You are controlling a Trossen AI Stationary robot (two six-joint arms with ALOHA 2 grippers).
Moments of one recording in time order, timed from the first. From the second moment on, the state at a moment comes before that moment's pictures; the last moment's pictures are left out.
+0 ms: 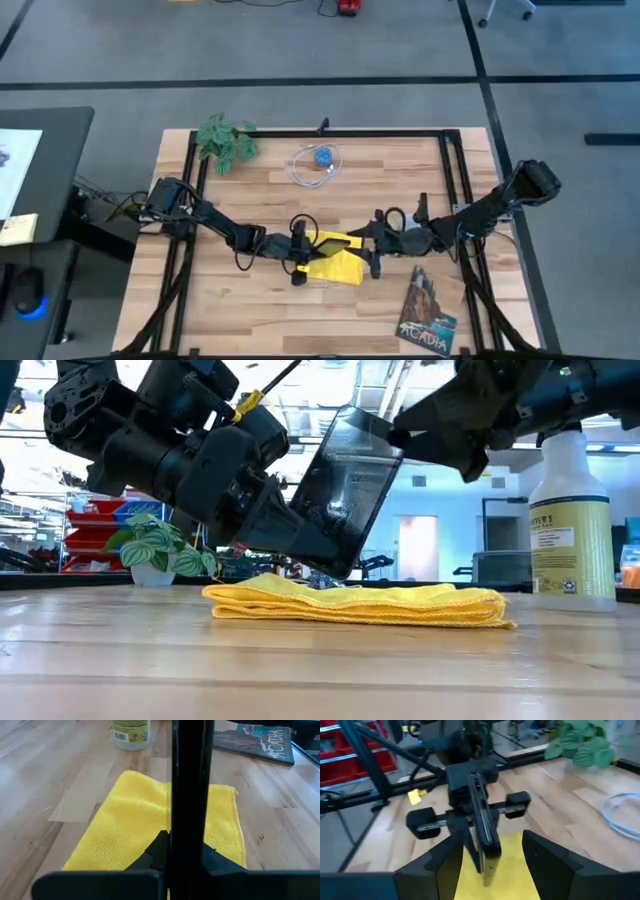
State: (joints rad) left arm -0.27 1.87 0.67 0.78 -0.25 -0.18; right arm 0.37 1.44 0.52 0.69 0.45 0.31
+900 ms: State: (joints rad) left arm -0.30 1.87 0.67 0.81 -0.25 -0.19; right arm 0.36 1.45 0.67 0.47 0.37 0.22
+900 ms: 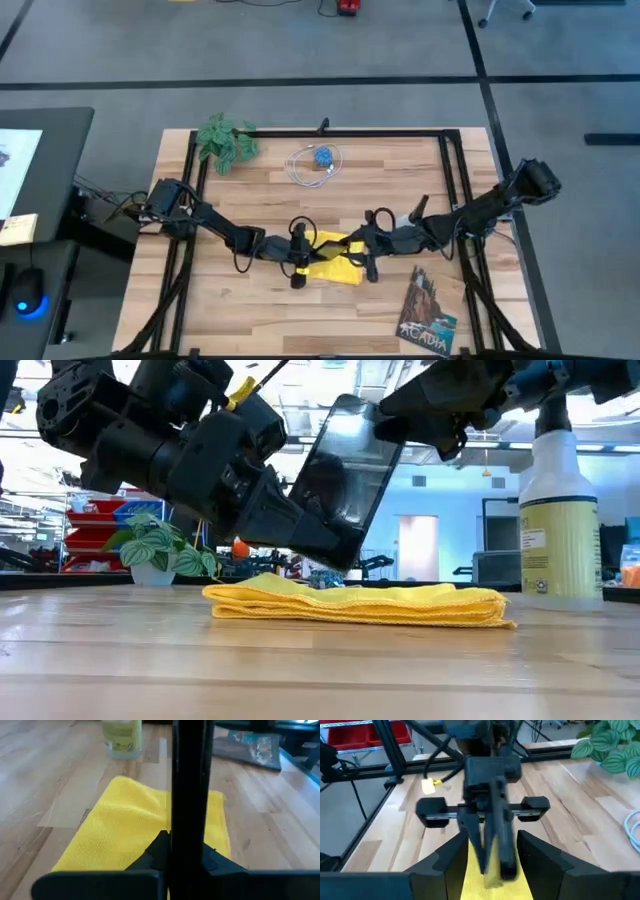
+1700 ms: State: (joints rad) left arm -0.30 1.87 0.67 0.82 -0.25 -0.18; right arm 0.36 1.50 0.67 0.52 0.34 0.23
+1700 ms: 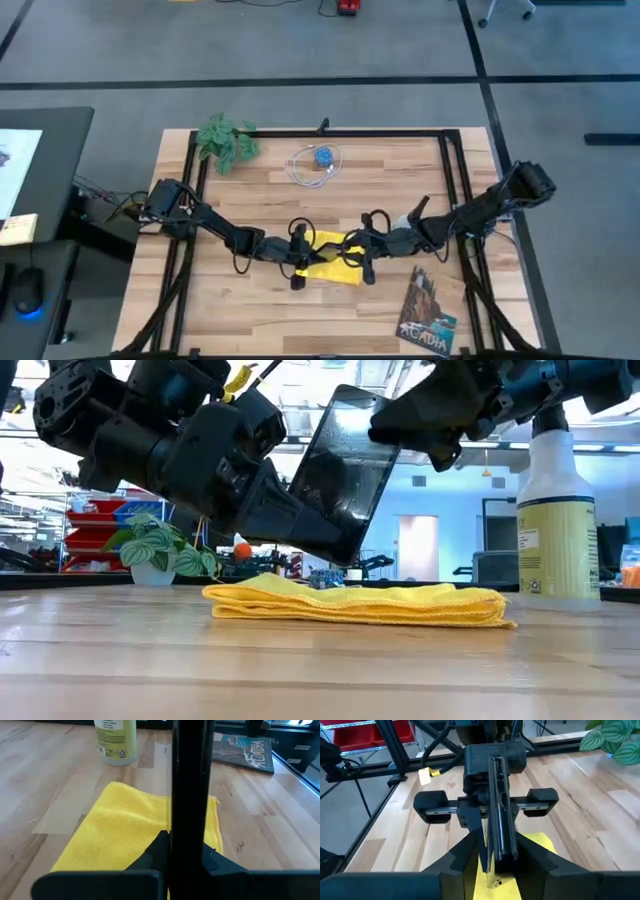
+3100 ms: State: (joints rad) left arm -0.30 1.72 0.67 0.54 -0.25 -0.16; right arm 0.36 1.43 0.67 0.32 0.40 0.35
